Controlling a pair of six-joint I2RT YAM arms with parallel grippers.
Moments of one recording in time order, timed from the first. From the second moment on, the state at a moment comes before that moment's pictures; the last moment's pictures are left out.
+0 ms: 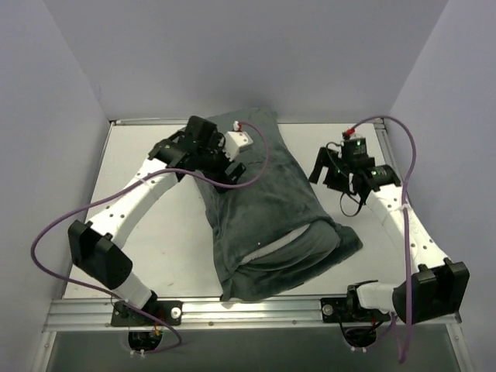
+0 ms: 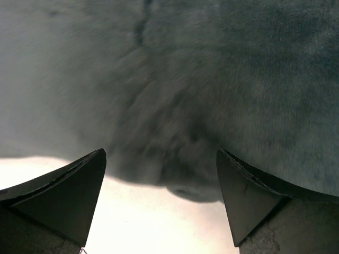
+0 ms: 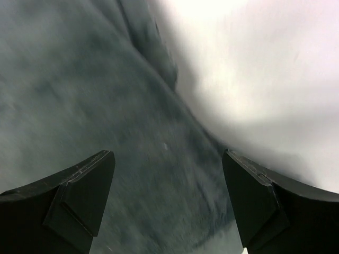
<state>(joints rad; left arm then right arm) -0.54 1.58 1.62 -0.86 0.26 0.36 0.20 1.29 1.21 -0.72 0.04 0.47</state>
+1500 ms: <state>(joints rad) -0.78 1.91 2.00 -0.90 0.13 0.35 0.22 1.56 1.16 -0.40 -0.25 0.58</state>
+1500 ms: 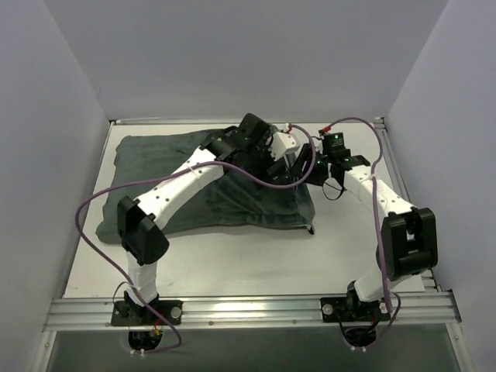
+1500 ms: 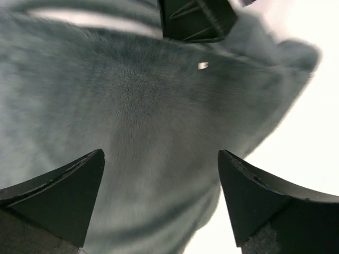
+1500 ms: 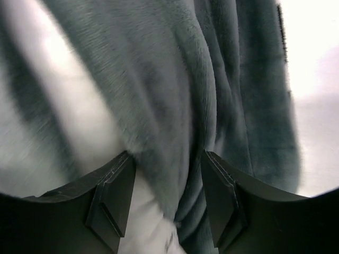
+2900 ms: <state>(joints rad) -0.98 1.67 1.88 -1.01 0.15 0.59 0.47 1.44 0.65 0.12 -0.28 1.02</state>
